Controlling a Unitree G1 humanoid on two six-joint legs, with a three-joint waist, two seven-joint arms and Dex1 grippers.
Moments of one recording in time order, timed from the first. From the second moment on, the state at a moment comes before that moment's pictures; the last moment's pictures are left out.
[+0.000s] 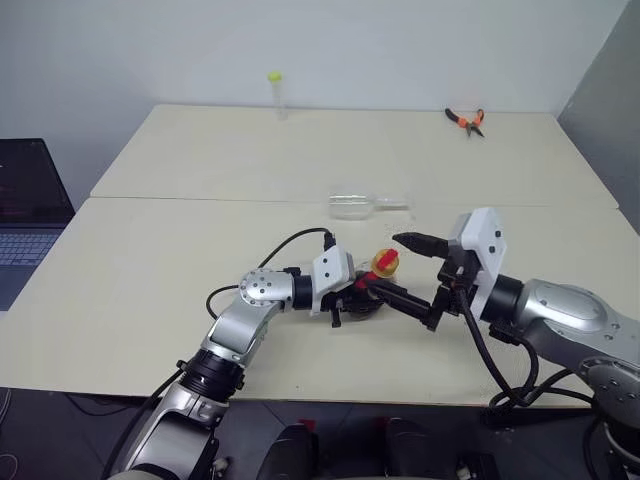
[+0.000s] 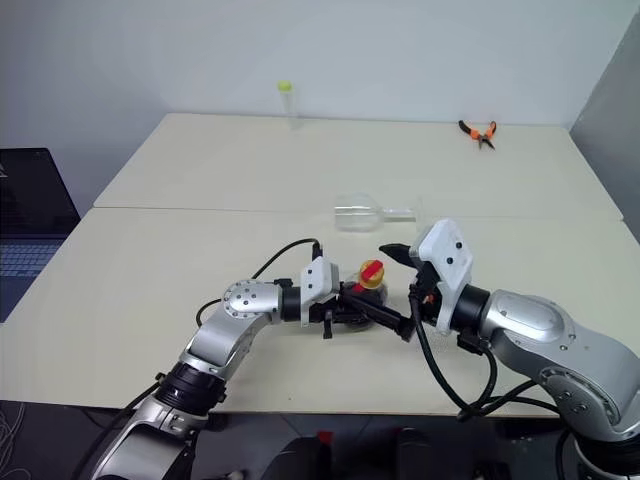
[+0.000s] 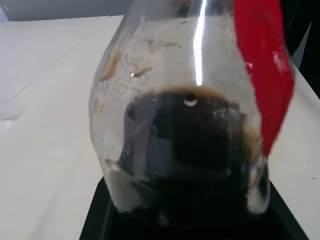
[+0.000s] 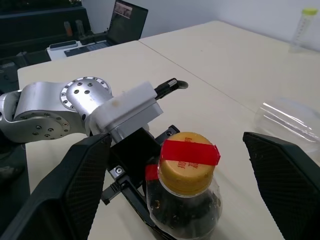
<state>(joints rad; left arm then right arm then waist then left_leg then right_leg) -0.48 0.35 -0.32 0.10 -0.19 0.11 -1.04 -0.31 -0.70 -0.01 -0.80 0.91 0.88 0.30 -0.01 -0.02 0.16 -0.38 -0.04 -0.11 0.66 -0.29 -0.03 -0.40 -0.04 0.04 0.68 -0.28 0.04</state>
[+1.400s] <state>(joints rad) -0.46 0.36 -0.34 0.00 -0.21 0.17 -1.13 -0.35 -0.97 -0.03 -0.54 0.78 0.68 0.97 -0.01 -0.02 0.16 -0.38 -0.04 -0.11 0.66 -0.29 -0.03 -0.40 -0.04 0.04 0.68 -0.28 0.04</state>
